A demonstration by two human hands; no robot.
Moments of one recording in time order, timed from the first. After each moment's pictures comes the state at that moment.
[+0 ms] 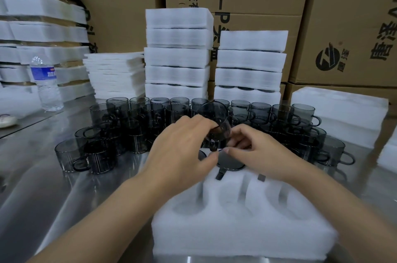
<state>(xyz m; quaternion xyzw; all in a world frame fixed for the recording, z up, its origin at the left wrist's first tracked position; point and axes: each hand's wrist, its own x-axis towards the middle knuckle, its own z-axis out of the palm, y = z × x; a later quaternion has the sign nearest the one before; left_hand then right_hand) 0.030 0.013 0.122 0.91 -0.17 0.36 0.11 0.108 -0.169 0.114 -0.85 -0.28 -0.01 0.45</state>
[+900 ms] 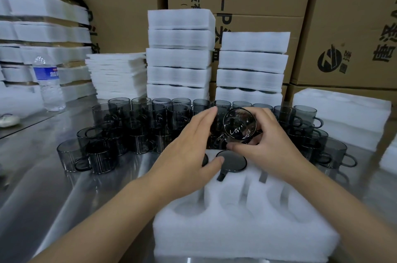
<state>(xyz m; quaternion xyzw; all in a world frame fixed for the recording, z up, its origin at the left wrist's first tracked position) 0.038 0.013 0.110 0.92 -0.20 0.24 0.23 0.106 -0.168 0.119 -0.80 -0.30 -0.19 0.48</state>
